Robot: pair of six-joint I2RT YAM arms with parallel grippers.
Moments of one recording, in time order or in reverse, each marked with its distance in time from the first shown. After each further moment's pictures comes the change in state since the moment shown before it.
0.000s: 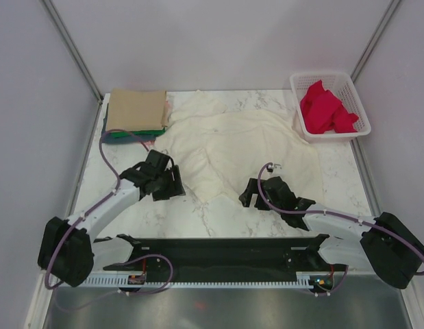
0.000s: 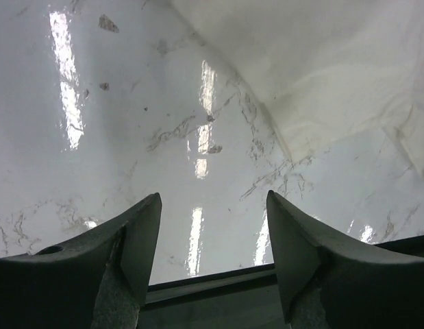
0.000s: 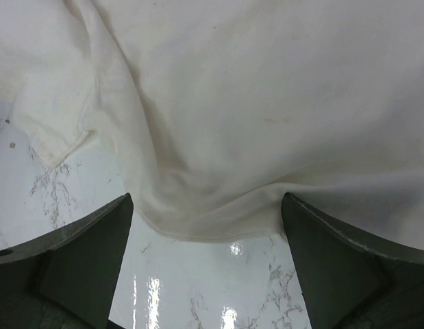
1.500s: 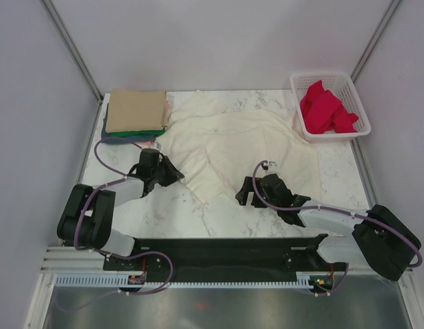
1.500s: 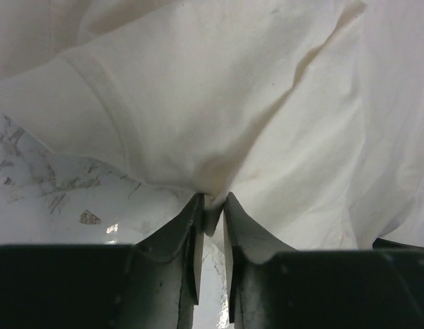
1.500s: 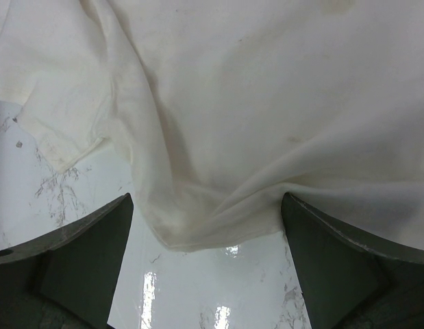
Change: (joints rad) left arm 0.199 0.230 -0.225 0.762 0.186 -0.099; right arm 0.000 0.079 0.035 0.053 -0.029 -0.034
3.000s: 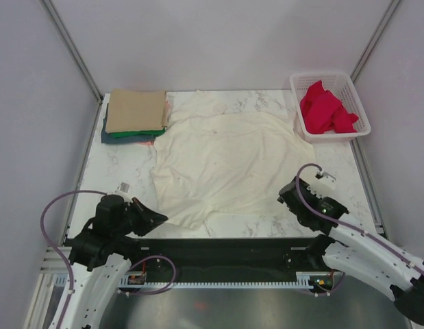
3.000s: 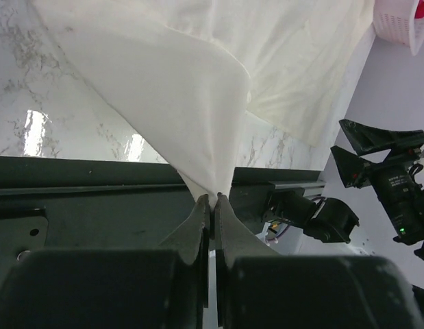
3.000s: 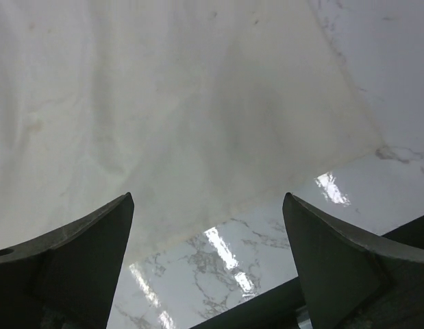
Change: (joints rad) left arm -0.048 -1.265 0.004 -1.202 0.091 -0.320; right arm -0.006 -0.513 0.152 -1.061 0.532 0.526
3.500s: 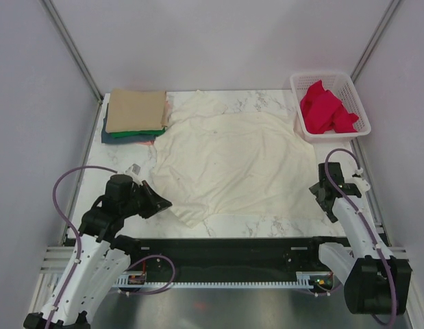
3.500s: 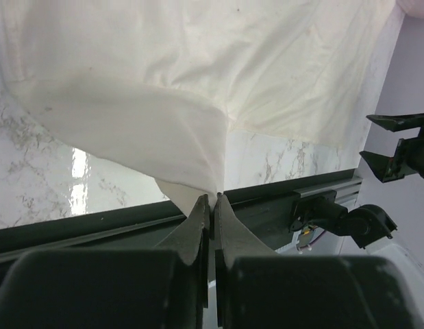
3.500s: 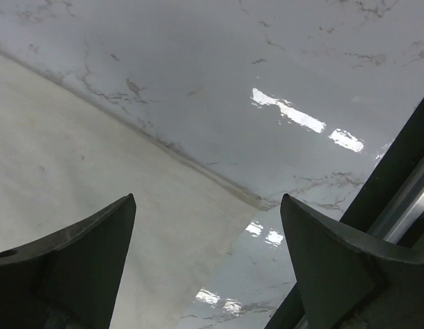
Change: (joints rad) left arm -0.001 0.307 0.056 0.198 -0.015 0.203; right arm -0.727 0.237 0.055 0.068 -0.148 -0.216
